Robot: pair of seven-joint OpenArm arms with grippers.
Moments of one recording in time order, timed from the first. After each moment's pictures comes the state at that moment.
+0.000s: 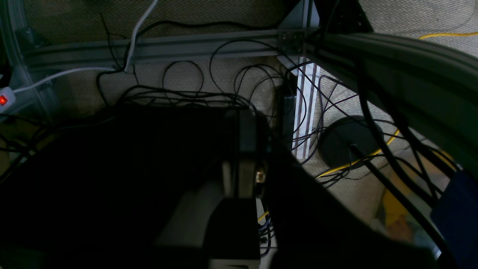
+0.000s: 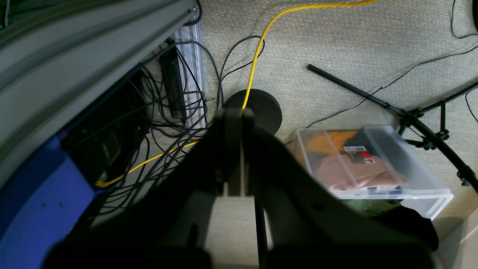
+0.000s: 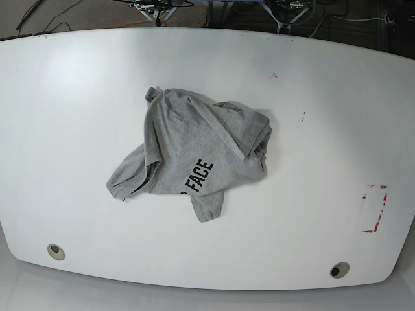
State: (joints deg) left arm 2.7 -2.8 -10.1 0.3 13.3 -1.7 -13.4; right arm -5.3 -0.4 21.2 8.9 -21.8 4.5 -2.9
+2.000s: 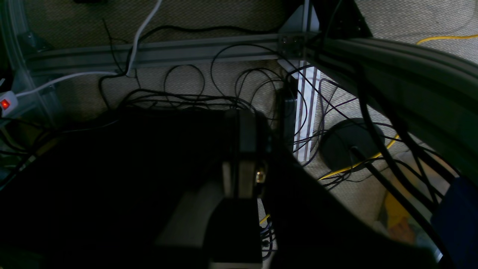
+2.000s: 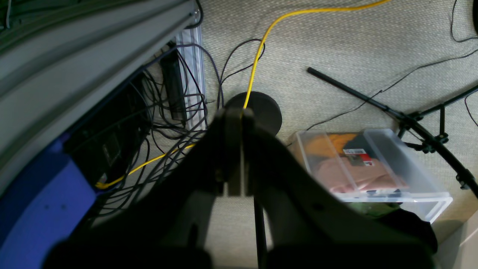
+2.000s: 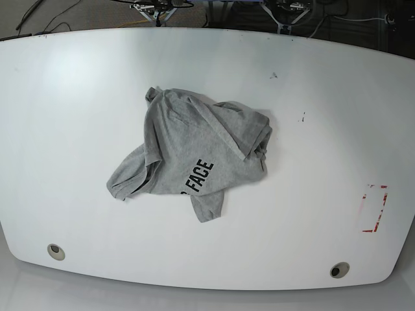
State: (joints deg) left arm 2.4 -2.8 -10.1 0.3 13.5 -1.7 -13.3; right arm -5.2 -0.4 20.9 9.3 -21.8 4.9 -2.8
